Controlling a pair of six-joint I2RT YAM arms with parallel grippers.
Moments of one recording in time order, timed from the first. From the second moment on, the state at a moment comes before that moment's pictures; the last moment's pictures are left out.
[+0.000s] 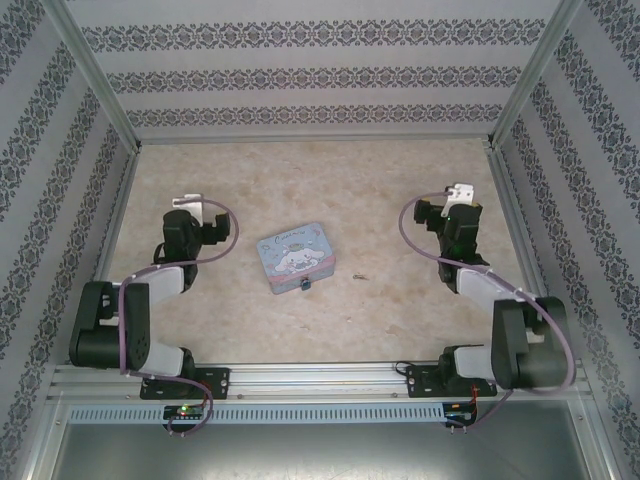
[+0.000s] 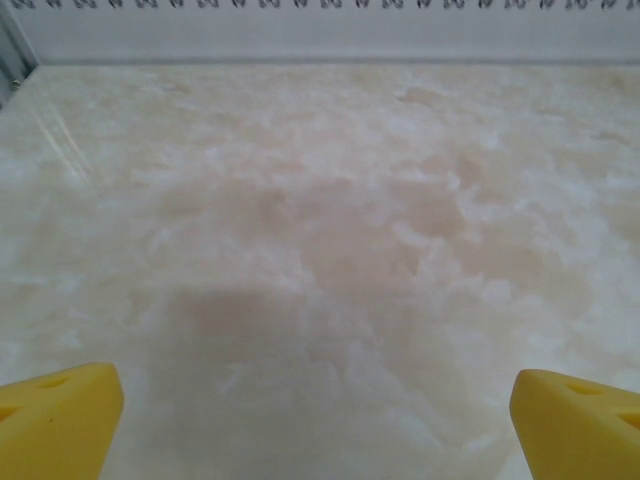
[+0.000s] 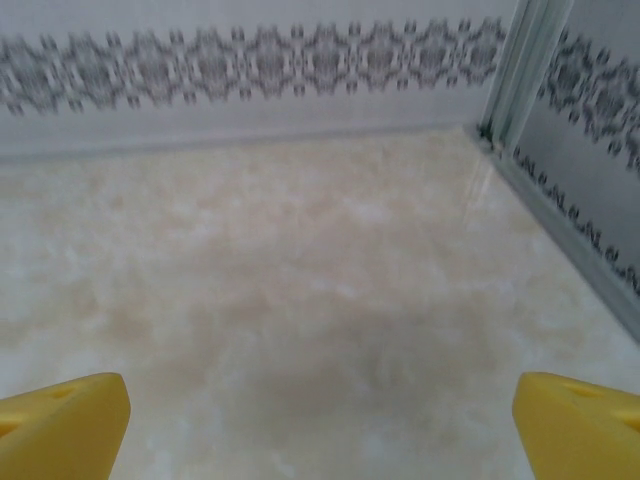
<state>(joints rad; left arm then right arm) 0.02 1.40 0.53 0.45 -0.04 -0.04 0.03 1.28 0.53 0.48 0.16 0.11</state>
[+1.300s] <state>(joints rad) -0.34 1.17 0.62 -0.28 0.19 -0.79 0.57 1.51 0.91 -0.23 -0.37 0.51</state>
